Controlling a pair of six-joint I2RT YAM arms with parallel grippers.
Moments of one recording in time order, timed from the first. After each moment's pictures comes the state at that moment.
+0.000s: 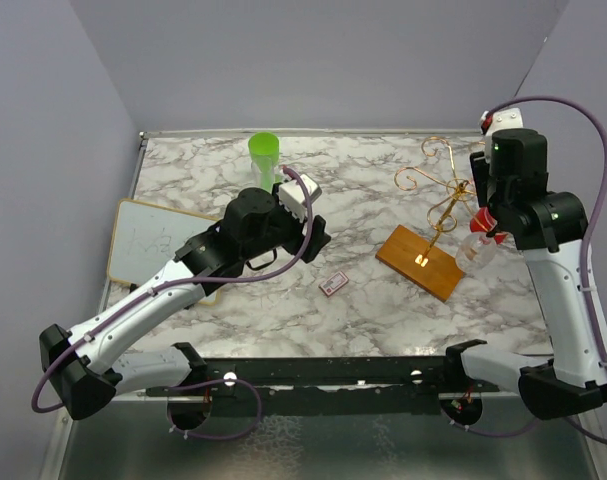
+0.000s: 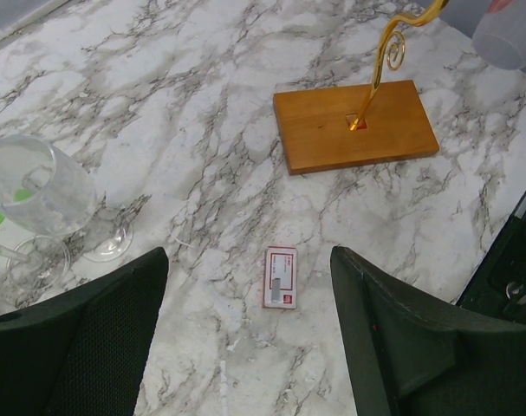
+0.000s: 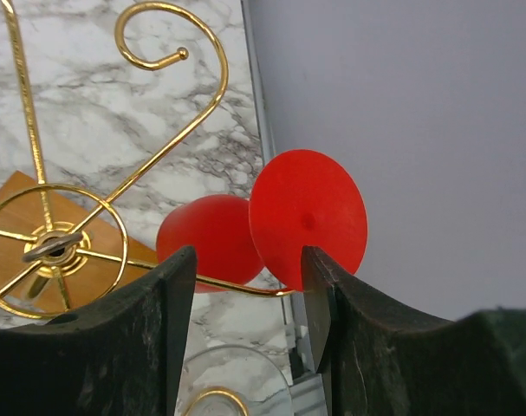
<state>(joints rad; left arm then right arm) -0.83 1.12 1.09 -0.31 0.07 -0.09 0.25 1.15 1.63 -1.03 0.60 -0.21</state>
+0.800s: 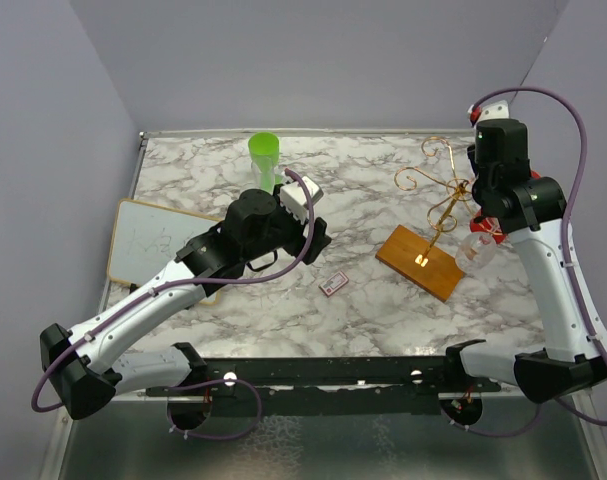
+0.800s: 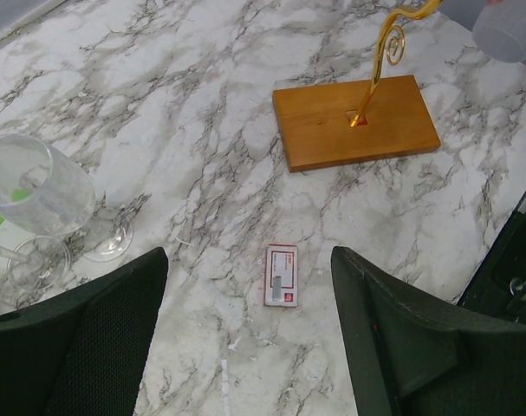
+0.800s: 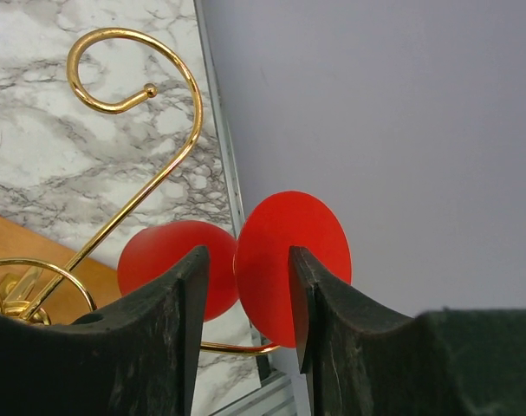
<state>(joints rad) -0.84 1.12 1.08 -0.31 0.07 -0.07 0.25 1.24 1.60 -0.95 0.73 -0.28</state>
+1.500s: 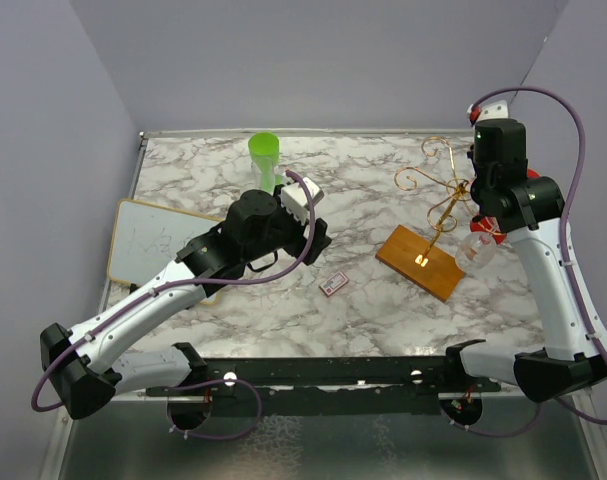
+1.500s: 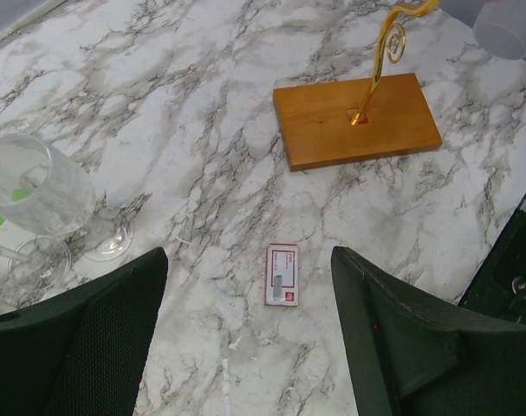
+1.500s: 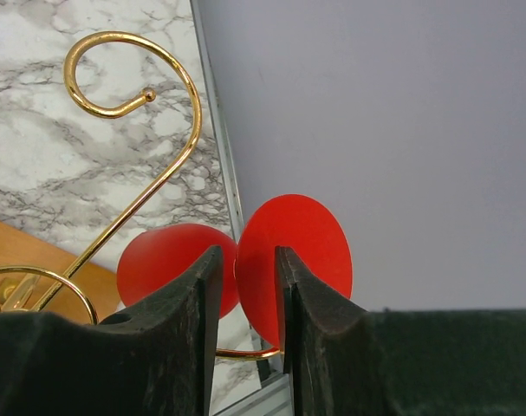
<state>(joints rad) -0.84 1.12 1.08 -0.31 0.06 -0.06 0.25 1.25 1.59 -0.94 0.75 -0.28</state>
